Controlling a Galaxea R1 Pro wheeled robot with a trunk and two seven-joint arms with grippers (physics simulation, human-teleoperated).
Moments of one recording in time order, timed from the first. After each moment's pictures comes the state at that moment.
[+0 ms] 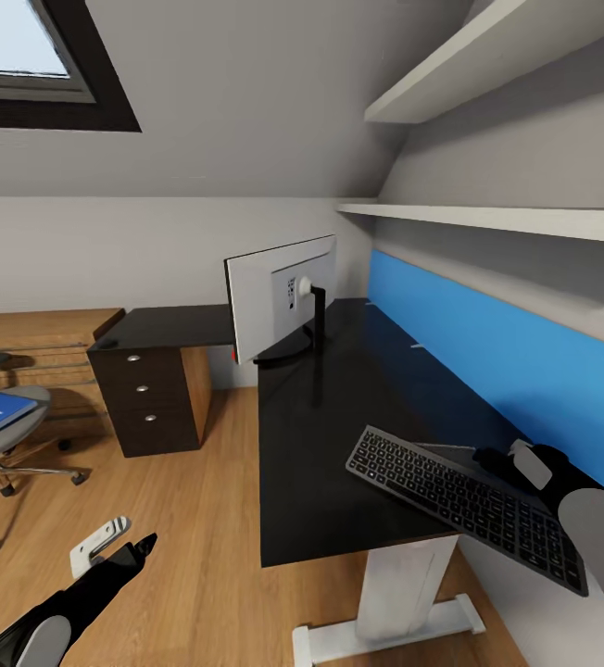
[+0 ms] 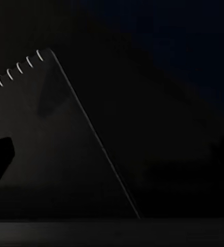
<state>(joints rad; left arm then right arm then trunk) 0.00 0.11 0.12 -1.61 0.81 0.55 0.39 -1.00 -0.34 -0.01 -0.21 -0.57 0.44 -0.14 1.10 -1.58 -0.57</state>
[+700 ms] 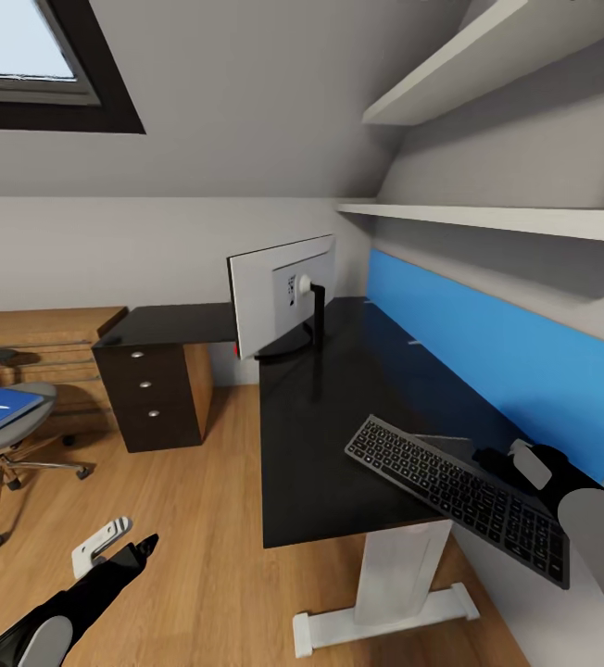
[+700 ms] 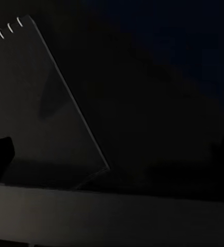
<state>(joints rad) 0.00 0.11 0.12 -1.61 0.81 0.55 0.39 -1.00 -0.34 -0.01 -0.21 -0.57 0.44 -0.14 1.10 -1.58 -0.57</state>
